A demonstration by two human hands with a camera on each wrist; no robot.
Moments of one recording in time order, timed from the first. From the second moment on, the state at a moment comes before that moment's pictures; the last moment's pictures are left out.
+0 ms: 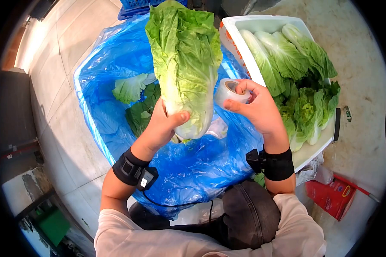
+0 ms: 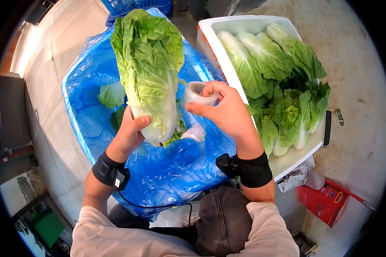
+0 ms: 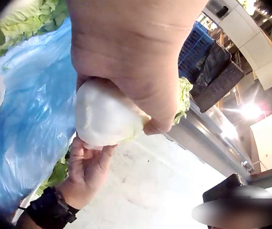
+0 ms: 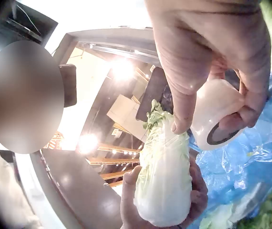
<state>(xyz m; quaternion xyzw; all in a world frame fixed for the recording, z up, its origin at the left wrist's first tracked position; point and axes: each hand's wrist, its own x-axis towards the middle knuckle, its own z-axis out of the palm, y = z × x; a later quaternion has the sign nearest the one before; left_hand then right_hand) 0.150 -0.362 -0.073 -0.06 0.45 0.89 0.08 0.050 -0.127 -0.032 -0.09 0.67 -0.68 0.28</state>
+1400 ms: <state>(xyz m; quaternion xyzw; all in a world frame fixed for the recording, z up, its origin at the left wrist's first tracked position) 0.159 -0.359 -0.060 0.00 0.48 0.87 0.08 0.054 -0.140 -0.038 -0.20 0.75 -0.61 0.15</state>
